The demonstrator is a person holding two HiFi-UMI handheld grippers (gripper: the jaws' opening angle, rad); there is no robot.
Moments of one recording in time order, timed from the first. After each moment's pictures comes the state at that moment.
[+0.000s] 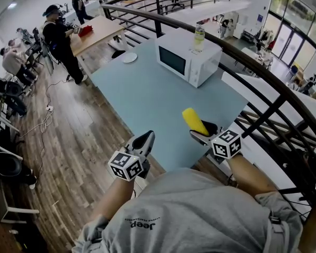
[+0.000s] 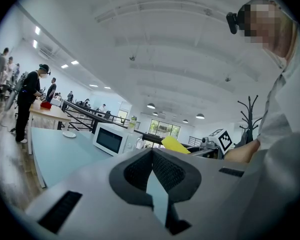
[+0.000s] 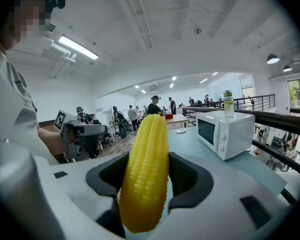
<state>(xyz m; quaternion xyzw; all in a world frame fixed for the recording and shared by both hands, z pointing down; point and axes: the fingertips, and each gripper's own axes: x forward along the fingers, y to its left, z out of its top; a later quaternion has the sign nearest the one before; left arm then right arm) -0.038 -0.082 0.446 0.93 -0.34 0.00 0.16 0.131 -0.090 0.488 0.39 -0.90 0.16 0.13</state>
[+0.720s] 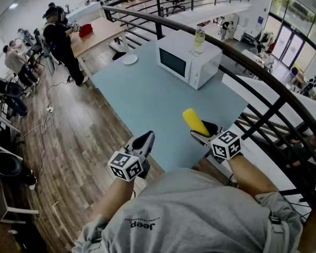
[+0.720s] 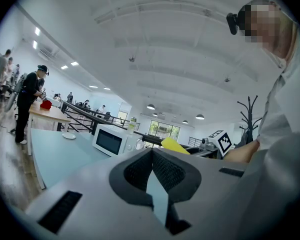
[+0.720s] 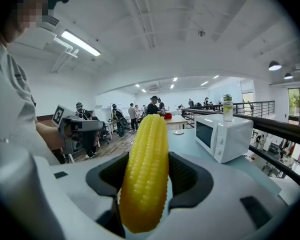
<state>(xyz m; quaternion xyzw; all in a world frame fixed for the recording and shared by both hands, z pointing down) -0.038 -0.082 0.443 0.93 -0.34 0.00 0.16 0.134 -0.093 0.488 0.40 -0.90 0.14 0.14</state>
